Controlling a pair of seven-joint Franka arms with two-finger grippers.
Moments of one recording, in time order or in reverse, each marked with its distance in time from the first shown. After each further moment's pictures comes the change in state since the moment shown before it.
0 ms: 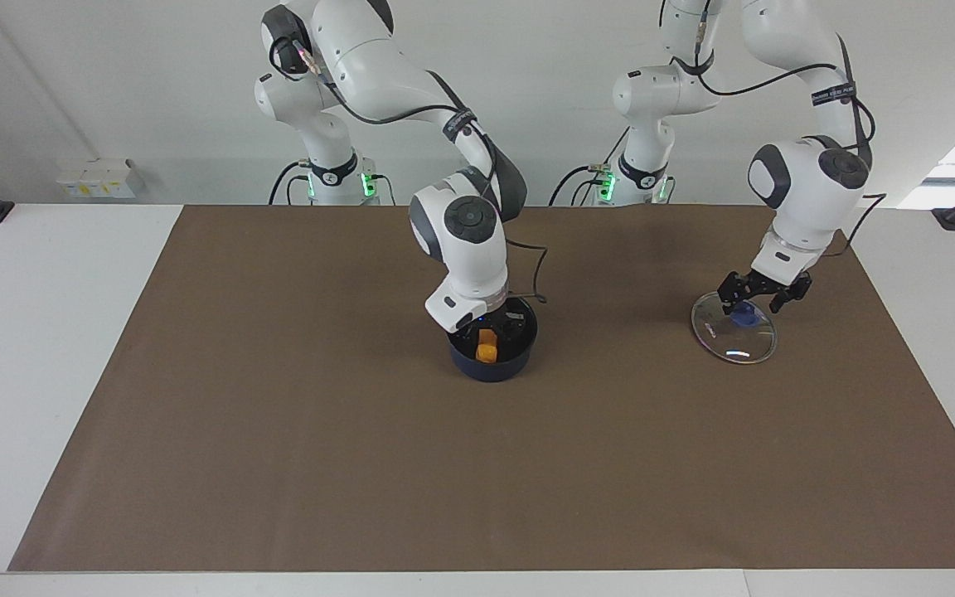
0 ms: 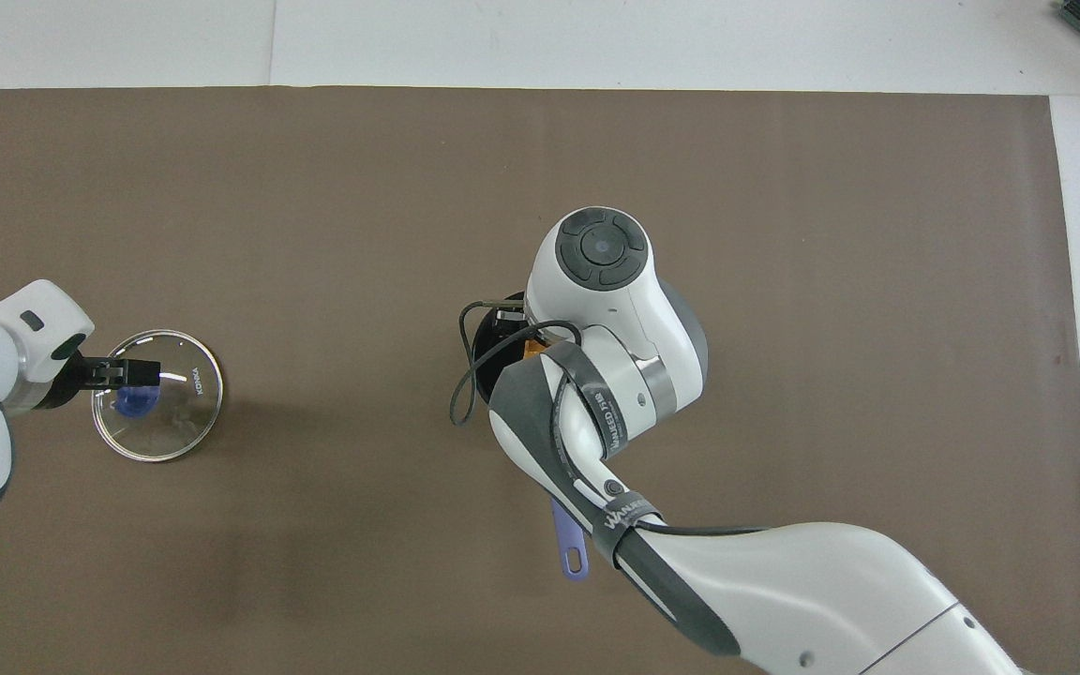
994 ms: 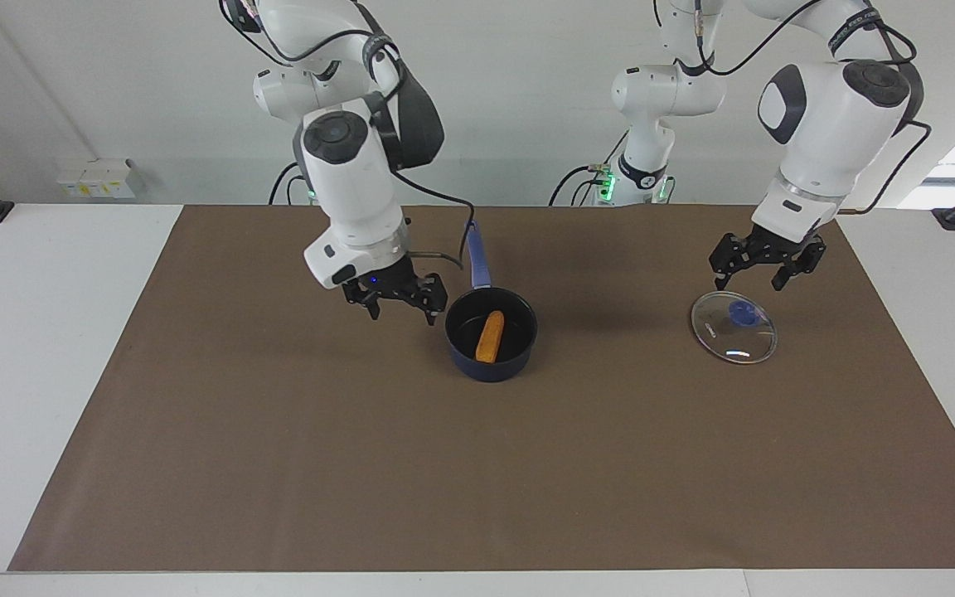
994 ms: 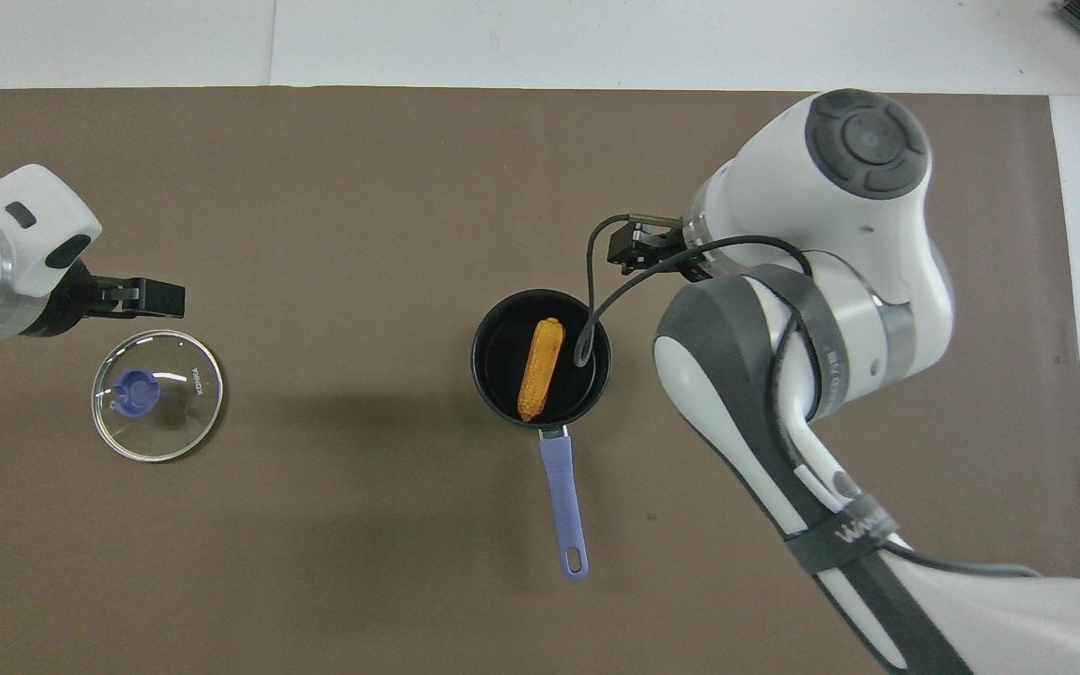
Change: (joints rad) left arm -0.146 0.021 -0.027 0.417 -0.022 -0.391 -0.138; right arm -0.232 -0.264 -0.019 0.021 -0.007 -0.270 -0.131
